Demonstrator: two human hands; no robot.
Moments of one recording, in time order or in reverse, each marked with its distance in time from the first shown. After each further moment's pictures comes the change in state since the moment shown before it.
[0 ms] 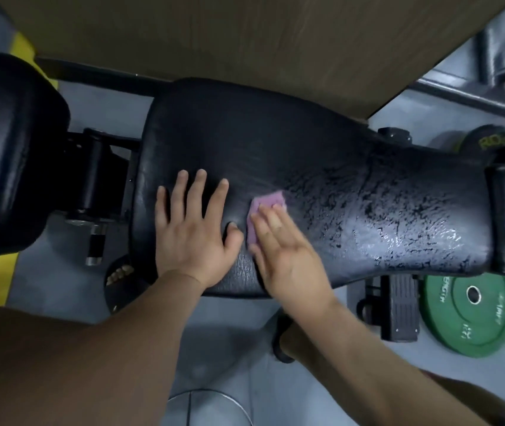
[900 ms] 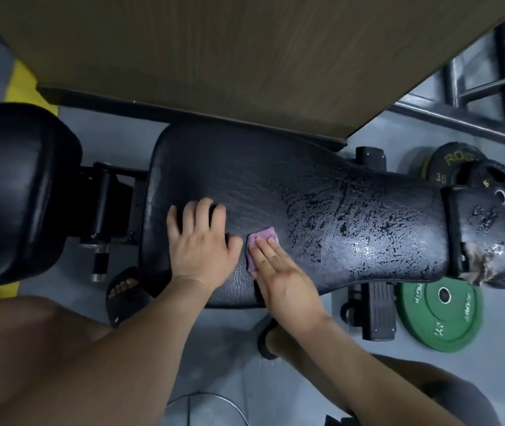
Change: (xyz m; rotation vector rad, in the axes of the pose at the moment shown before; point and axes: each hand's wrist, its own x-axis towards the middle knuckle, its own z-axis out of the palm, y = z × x) left_hand 0.021 0.013 -0.027 -0.009 -0.053 -0.001; right_hand -0.017 0.003 -0.011 -0.025 -0.167 0.034
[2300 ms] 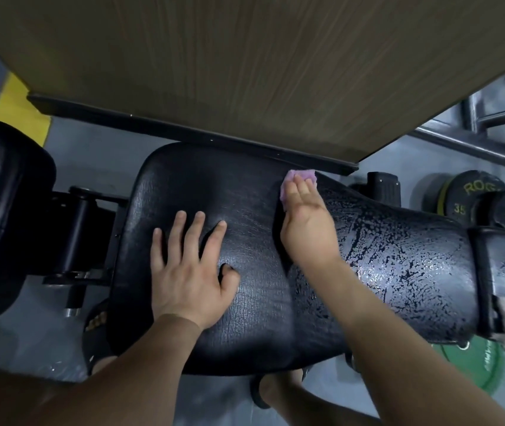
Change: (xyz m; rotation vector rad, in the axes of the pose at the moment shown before) left_hand 0.030 0.004 0.018 -0.018 0.020 -0.043; right_hand 0.165 0.075 -0.041 -0.007 0.202 0.222
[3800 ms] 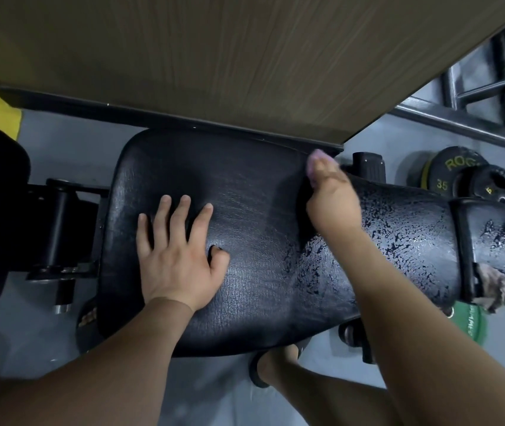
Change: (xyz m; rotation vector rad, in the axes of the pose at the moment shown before) left_hand 0.002 -0.001 0.003 -0.012 0.036 -0.001; right_hand 0.006 0.056 -0.024 -0.005 -0.050 0.234
